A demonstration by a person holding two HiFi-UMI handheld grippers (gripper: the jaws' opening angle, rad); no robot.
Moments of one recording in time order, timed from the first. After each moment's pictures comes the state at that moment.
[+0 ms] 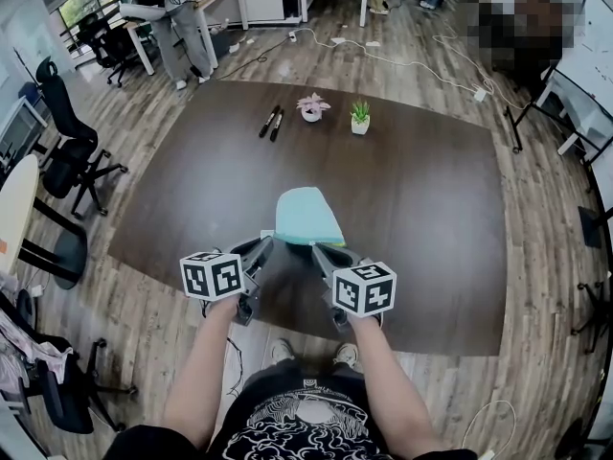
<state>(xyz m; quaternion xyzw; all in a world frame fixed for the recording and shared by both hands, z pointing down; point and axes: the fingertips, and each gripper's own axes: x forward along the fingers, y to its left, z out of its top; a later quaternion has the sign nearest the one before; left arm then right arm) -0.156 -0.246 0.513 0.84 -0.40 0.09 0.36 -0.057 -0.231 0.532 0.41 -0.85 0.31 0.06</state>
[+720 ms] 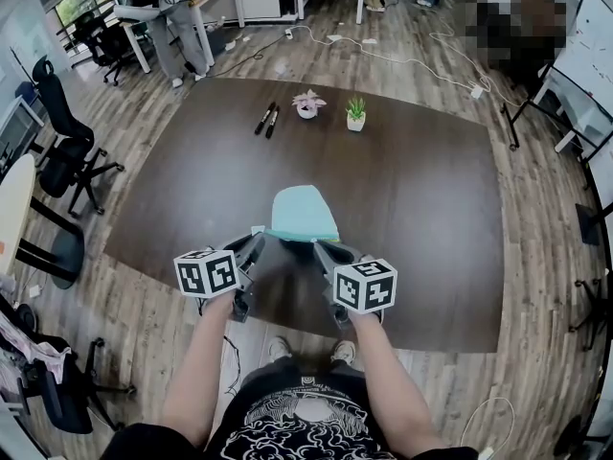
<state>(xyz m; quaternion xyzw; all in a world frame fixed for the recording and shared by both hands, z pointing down) -0.169 -0.251 0.518 0.82 -0.43 0.09 0.36 -0.046 -0.232 0.535 0.42 -0.85 0.31 0.07</state>
